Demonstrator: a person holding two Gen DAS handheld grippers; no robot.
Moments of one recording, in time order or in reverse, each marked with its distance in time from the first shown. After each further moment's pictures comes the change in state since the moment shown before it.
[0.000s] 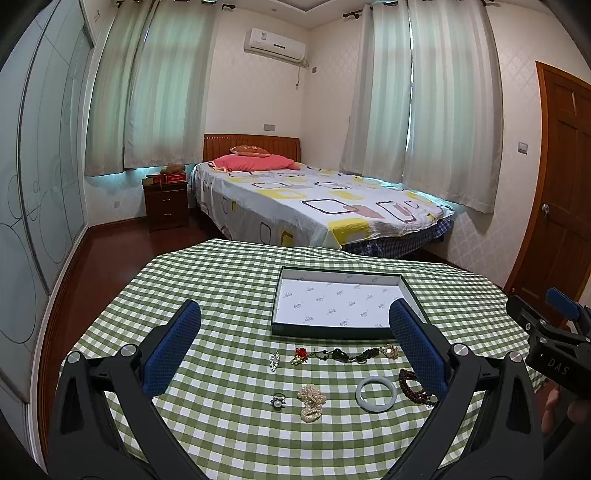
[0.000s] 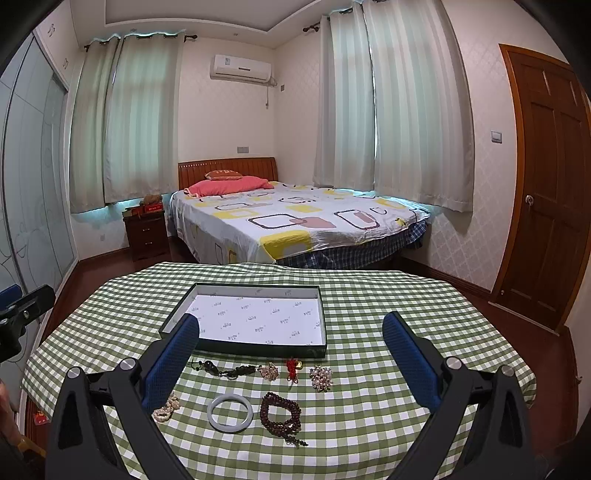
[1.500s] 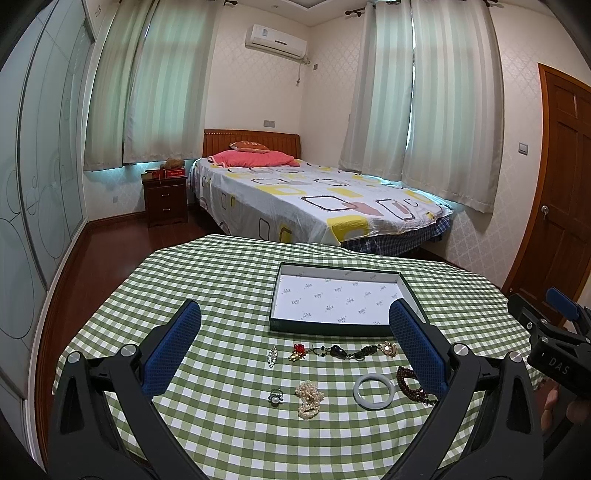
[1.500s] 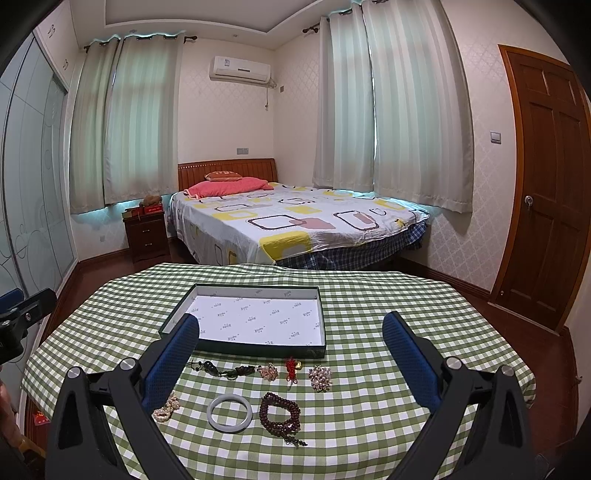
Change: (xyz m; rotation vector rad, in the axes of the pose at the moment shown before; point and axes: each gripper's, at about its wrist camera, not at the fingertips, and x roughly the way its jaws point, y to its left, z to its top) left arm 0.001 0.000 -0.005 -0.010 0.010 -0.005; right arm 0.001 0.000 -0.003 0.002 -0.012 -0.003
